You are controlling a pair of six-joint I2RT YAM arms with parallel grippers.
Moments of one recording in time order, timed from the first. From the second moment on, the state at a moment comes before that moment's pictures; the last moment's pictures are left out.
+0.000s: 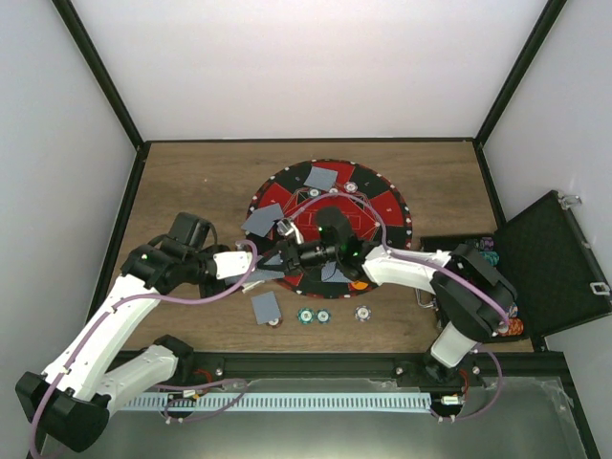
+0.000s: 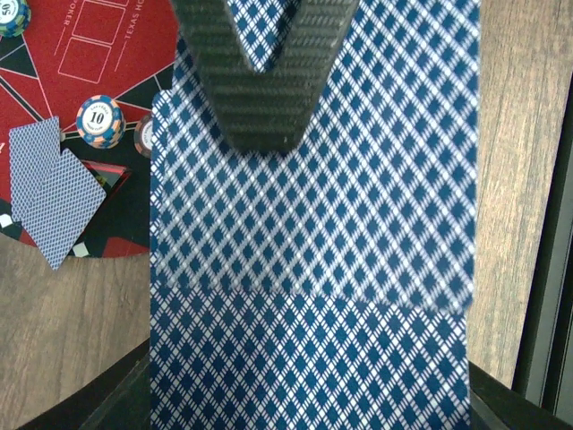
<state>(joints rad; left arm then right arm) -0.45 0.94 0.93 -1.06 0.32 0.87 0.83 1.65 0.88 0.44 -0.87 1.10</state>
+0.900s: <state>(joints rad) -0.45 0.93 0.92 -1.03 0.31 0.89 0.39 1.38 0.60 0.02 -0.83 0.81</state>
